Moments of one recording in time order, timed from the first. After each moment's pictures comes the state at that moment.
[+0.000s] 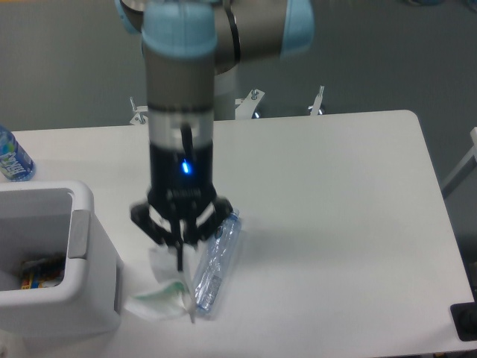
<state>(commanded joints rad) 2.21 -1.77 -1.33 -0.83 1.33 -0.08</state>
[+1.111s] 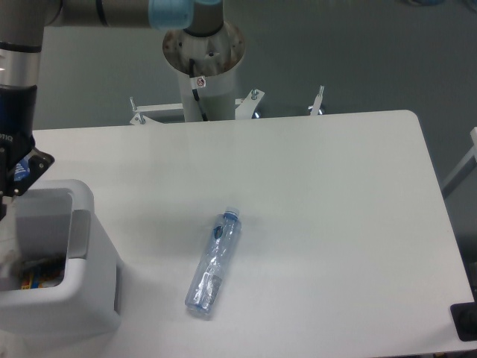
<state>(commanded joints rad) 1.96 -1.79 -1.38 -0.83 1.34 -0.07</state>
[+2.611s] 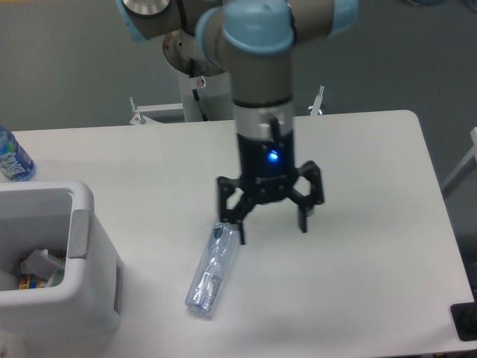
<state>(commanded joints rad) 2.50 -1.83 -1.54 -0.84 1.42 0.37</state>
